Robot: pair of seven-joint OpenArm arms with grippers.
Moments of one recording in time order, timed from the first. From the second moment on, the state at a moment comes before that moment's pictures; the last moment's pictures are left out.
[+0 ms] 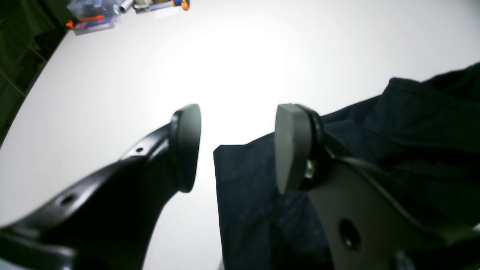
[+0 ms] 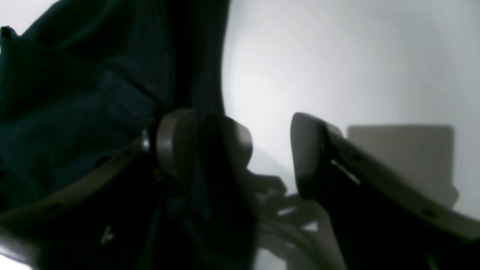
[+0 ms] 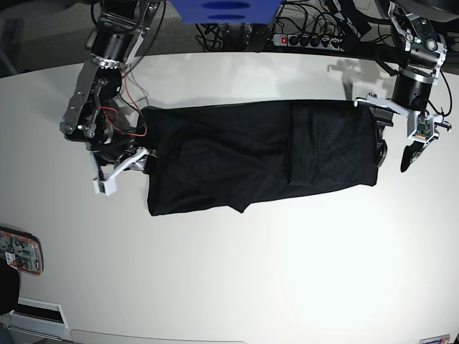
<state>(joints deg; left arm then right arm) 30.6 -4.5 -36.3 118.7 -13.3 -37.6 12.4 -1.1 0.1 23.8 86.5 22.0 28.0 -57.8</state>
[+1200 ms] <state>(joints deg) 30.8 -4.6 -36.3 118.7 -13.3 -37.6 12.4 -2.9 -1.6 14.7 82.3 23.8 28.5 -50.9</state>
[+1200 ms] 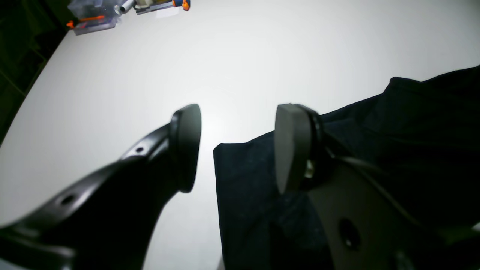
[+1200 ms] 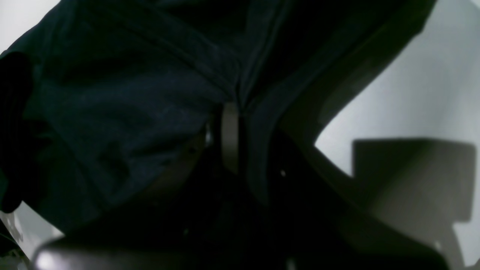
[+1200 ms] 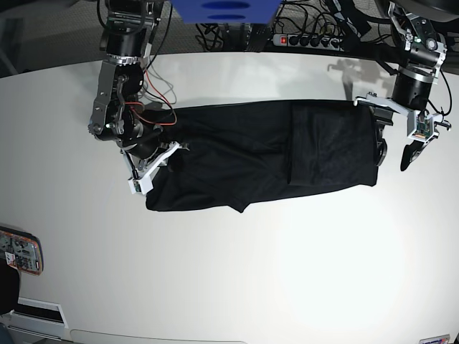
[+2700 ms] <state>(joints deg) 30.8 -4.5 -38.0 118.7 -13.3 -37.6 12.0 -1.0 -0.9 -8.5 106.0 -22.4 14.1 -58.2</state>
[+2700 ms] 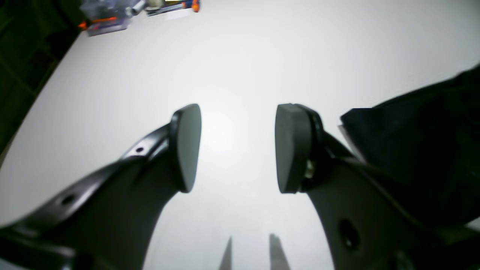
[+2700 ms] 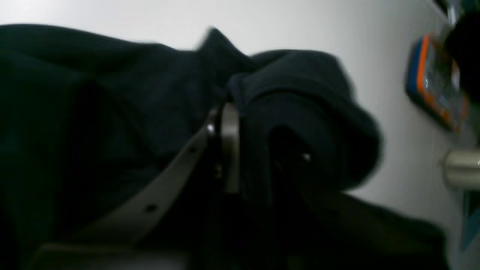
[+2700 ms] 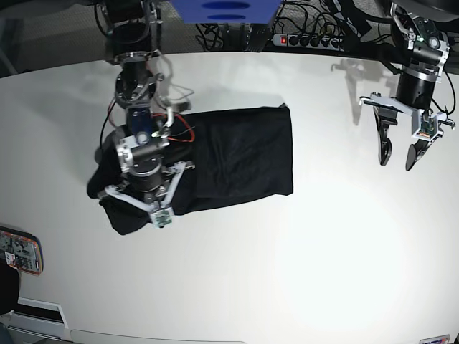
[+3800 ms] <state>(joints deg) 32.5 -4.5 -37.7 118.6 -13.3 -37.6 12.1 -4.6 -6.8 -39.1 105.6 -39.1 14.0 -63.6</state>
